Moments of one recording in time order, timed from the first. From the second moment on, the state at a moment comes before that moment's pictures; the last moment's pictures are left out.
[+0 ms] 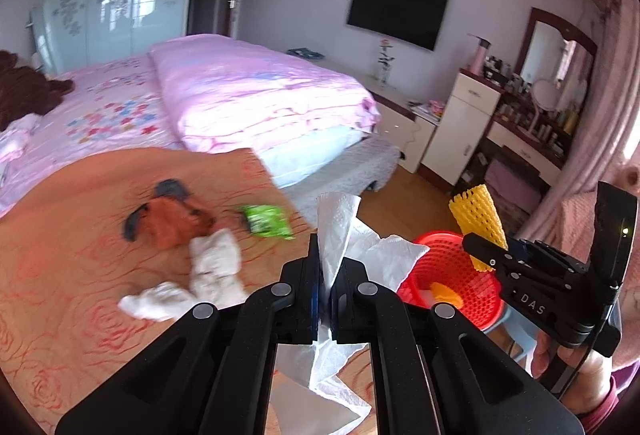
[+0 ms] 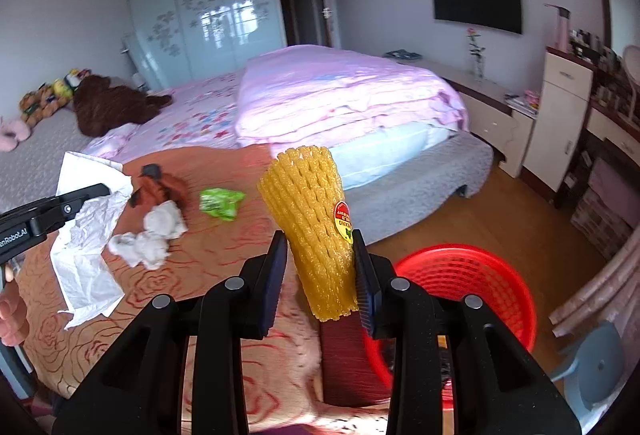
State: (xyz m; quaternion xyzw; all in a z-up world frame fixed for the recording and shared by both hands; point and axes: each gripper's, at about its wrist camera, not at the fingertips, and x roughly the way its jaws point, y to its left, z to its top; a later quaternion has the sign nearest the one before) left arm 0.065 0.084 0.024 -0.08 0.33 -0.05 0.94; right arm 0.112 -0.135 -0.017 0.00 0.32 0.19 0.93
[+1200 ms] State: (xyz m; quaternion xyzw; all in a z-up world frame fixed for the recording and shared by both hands) left arm 0.179 -0.100 -0.034 -0.05 0.41 -0.21 0.88; right arm 0.138 -0.274 -0.074 0.09 0.36 0.04 0.93
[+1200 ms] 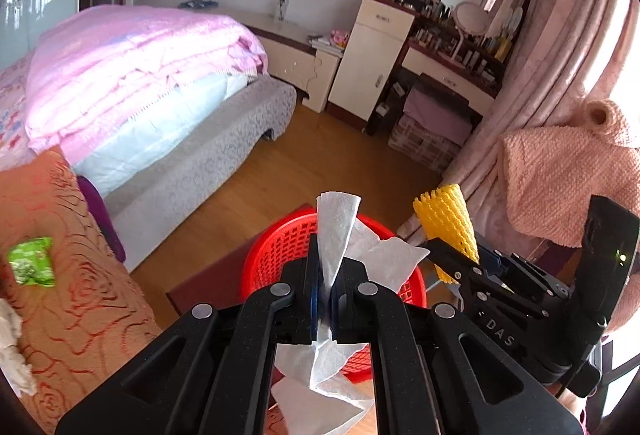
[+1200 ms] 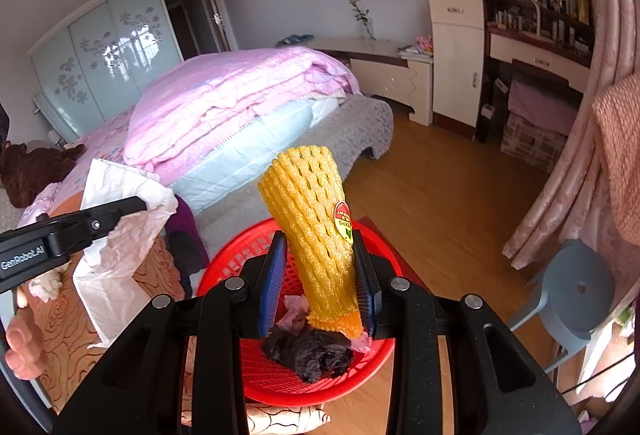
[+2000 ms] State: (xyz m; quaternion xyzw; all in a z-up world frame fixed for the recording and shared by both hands) left arm 0.210 -0.113 -0.086 -0.07 0.45 -0.22 0.86; right arm 0.164 -0.270 -0.124 0.10 0.43 0.03 0.90
